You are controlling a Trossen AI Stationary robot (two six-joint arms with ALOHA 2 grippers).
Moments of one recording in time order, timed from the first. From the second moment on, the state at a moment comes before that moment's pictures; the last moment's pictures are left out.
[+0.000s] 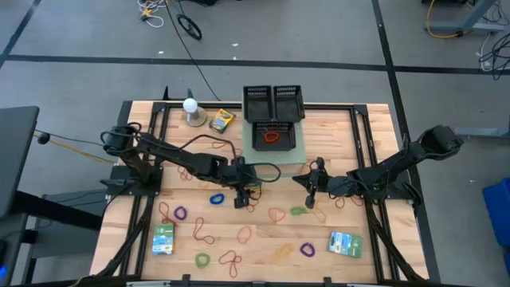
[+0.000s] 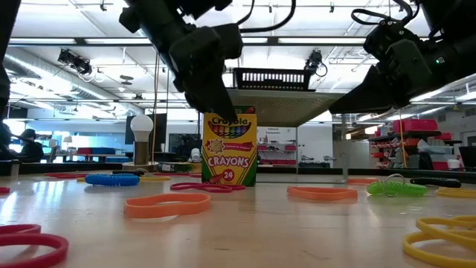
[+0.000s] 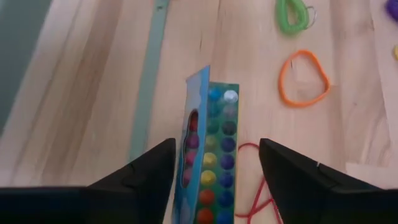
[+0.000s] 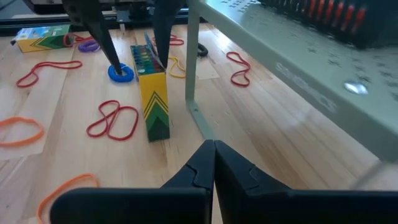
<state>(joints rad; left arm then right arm) -0.15 1.71 1.06 -0.24 -0.19 -0.21 0.36 1.24 0.29 0.53 0.61 0.24</state>
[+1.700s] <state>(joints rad) 0.38 1.51 1.68 -0.74 0.03 0.21 0.36 1.24 0.29 0.52 0.61 0.24</state>
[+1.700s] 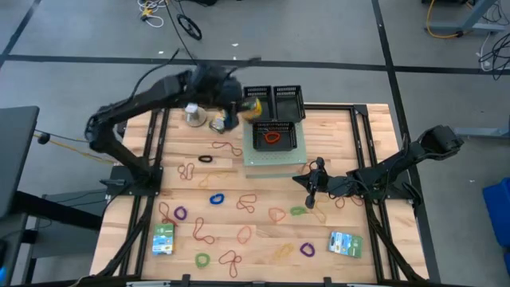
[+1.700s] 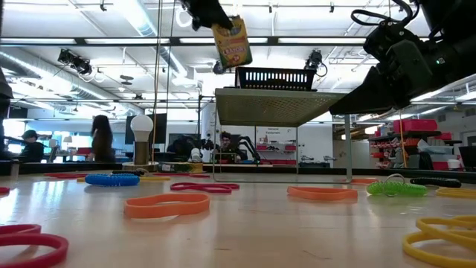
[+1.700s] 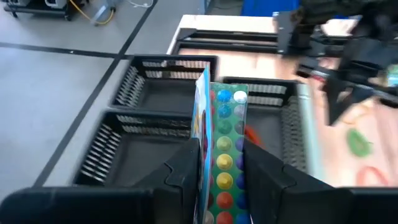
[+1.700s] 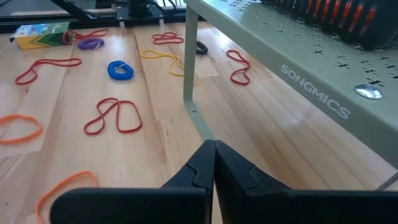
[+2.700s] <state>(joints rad) 0.60 1.91 1.93 -0.78 0.14 0.42 0.36 1.24 0.29 0.52 0.61 0.24</state>
